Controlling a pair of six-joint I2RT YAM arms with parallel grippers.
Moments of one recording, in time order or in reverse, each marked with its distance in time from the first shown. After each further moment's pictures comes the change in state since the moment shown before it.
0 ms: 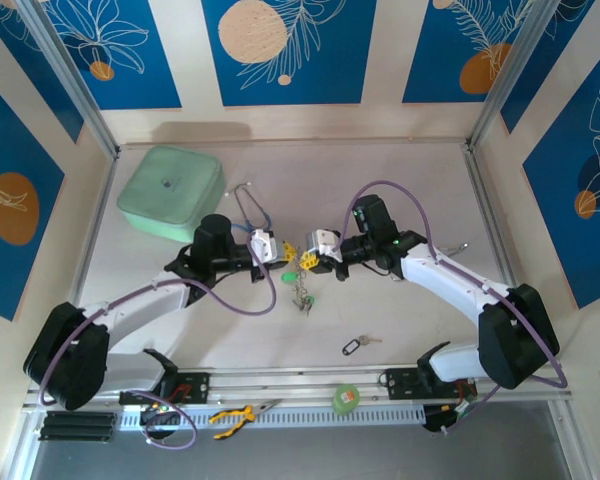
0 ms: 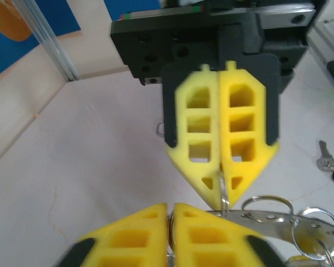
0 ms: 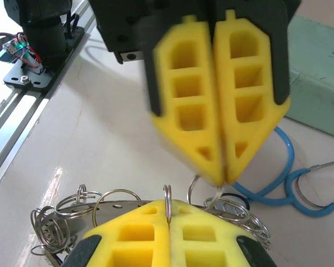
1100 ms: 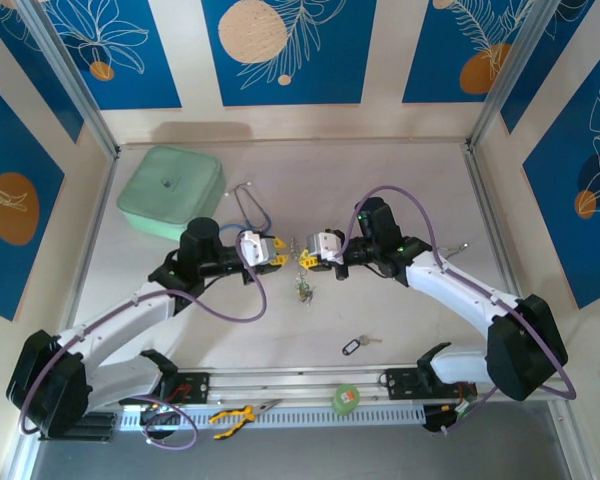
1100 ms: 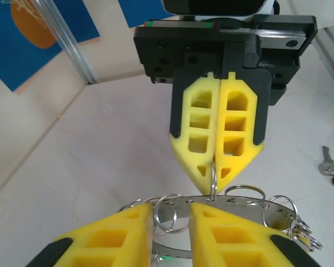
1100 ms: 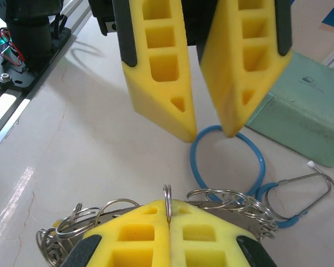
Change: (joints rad) left arm 0.001 -0.149 -0.012 -0.111 -0.048 0.004; right arm 0.015 -0.062 -0.045 0.101 0.036 -0.005
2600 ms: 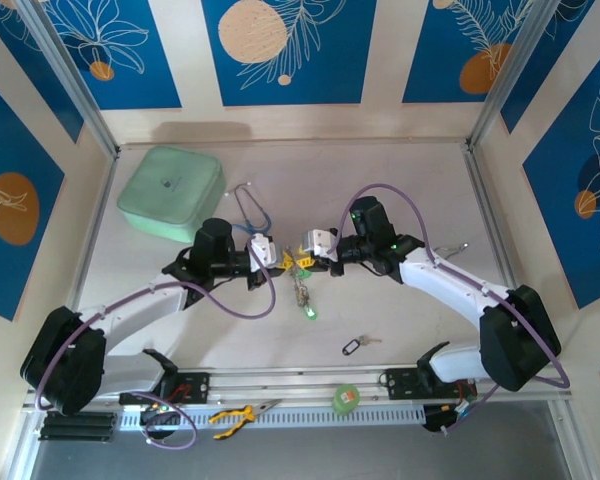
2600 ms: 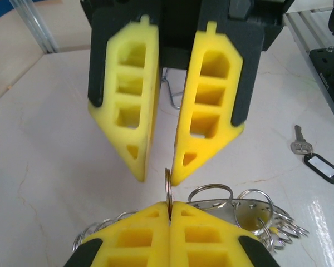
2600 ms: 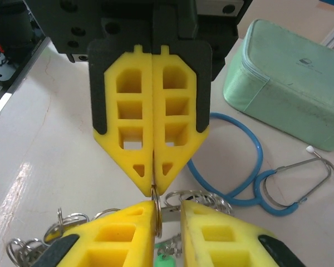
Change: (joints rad) left arm -0.002 0.119 -0.019 0.010 0.050 -0.024; right arm 0.013 0.048 0.012 0.028 0.060 0.035
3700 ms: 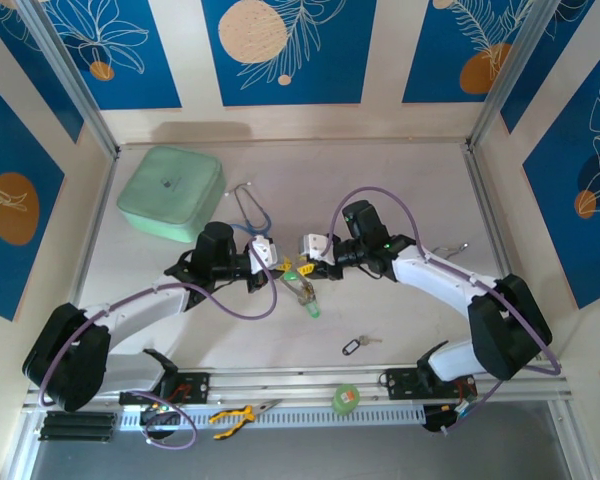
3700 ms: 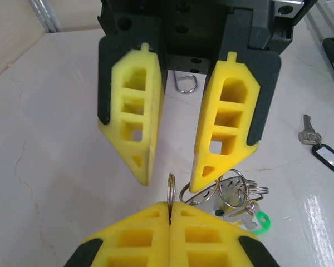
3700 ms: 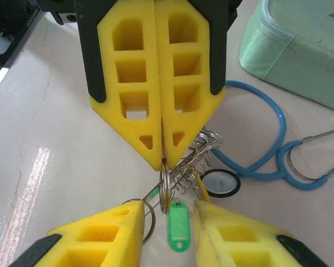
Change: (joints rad) left arm -0.001 0.019 -0.020 0.013 -0.041 -0.018; right arm 0.010 0.074 0.004 -0.042 0.046 -0.018
